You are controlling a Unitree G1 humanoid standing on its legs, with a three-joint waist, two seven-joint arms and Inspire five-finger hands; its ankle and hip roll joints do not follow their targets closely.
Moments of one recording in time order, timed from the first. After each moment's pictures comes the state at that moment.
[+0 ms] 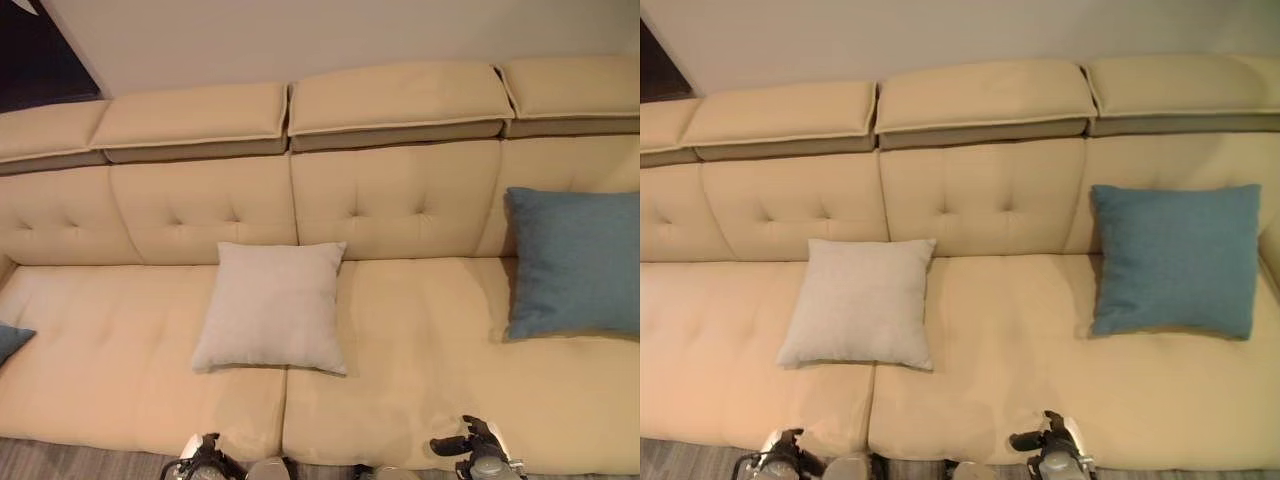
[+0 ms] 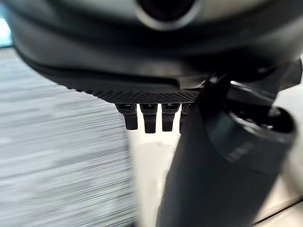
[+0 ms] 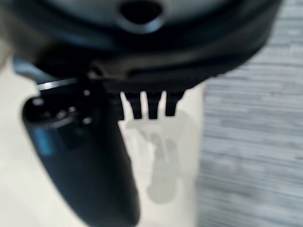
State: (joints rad) left arm -0.15 0.21 -0.17 1.22 0.00 0.01 0.45; right arm -0.12 -0.31 0.22 1.08 0.17 -0.02 -0.33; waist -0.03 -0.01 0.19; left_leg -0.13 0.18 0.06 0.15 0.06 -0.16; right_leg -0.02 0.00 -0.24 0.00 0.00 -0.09
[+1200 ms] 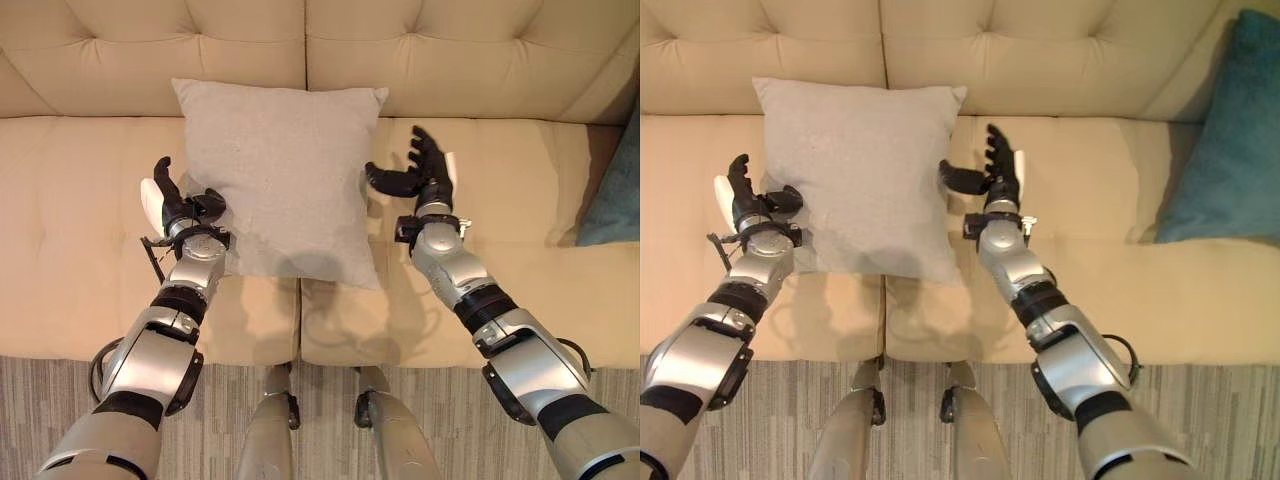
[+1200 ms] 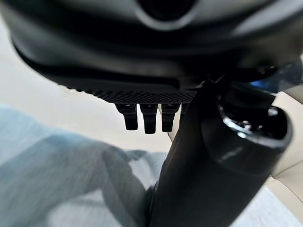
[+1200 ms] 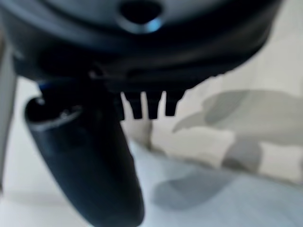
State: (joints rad) left arm -1.03 0.43 -0.34 1.14 -0.35 -0.04 0.64; right arm -1.01 -0.37 0.63 0.79 0.64 -0.07 -0.44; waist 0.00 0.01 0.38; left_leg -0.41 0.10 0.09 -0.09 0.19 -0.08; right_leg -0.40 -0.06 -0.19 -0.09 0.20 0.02
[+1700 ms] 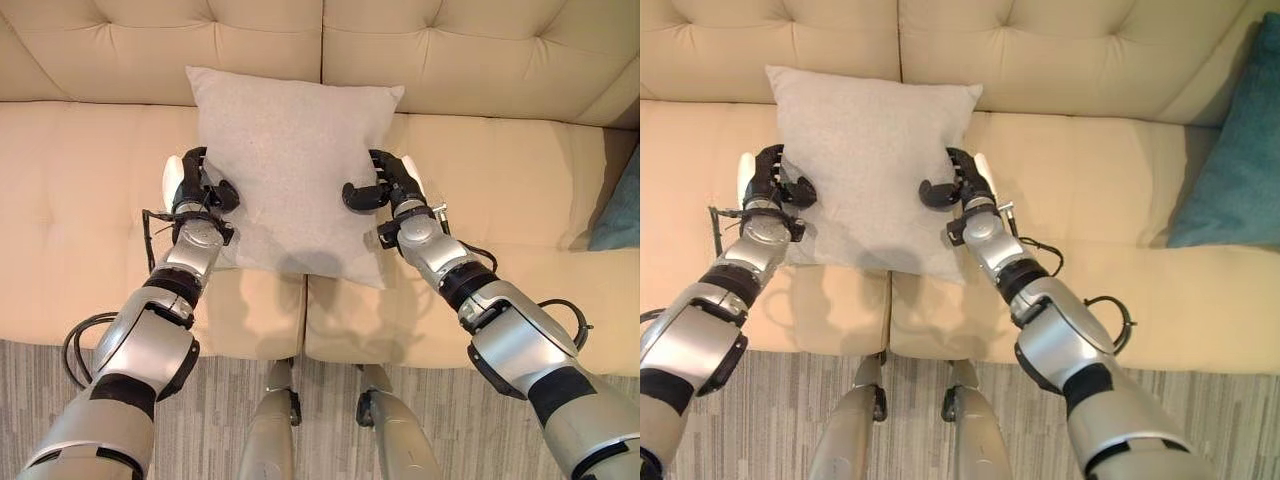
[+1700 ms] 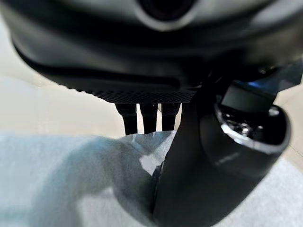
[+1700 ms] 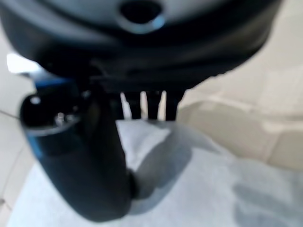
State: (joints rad) left arm -1.11 0.53 -0.58 1.18 -0.31 -0.02 0.36; right arm -1.18 -0.32 0.70 1.07 0.52 0.03 -0.30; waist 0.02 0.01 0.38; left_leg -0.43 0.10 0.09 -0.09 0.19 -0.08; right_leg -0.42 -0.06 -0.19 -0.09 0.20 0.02
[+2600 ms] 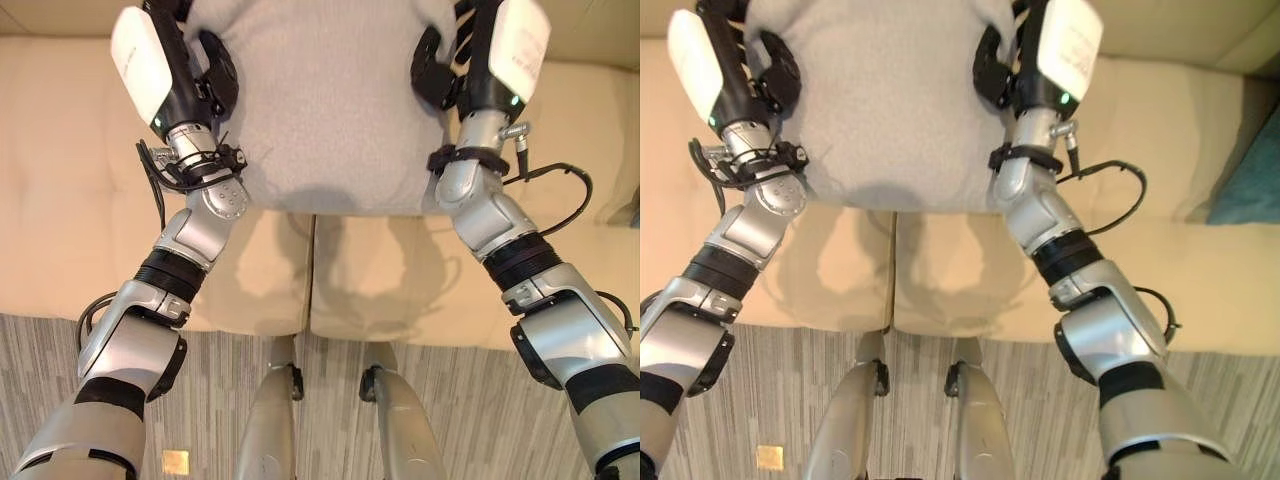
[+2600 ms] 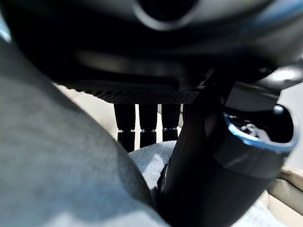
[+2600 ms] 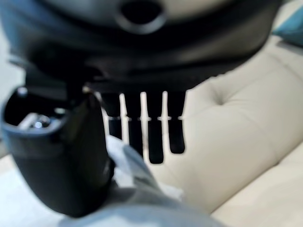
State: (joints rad) left arm -1.08 0.51 -0.41 0.56 0.12 0.04 1.01; right arm -1.20 -0.51 0.50 0.58 -0.23 0.21 -0.81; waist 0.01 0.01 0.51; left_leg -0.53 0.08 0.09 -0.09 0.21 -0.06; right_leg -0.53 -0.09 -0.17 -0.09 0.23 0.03
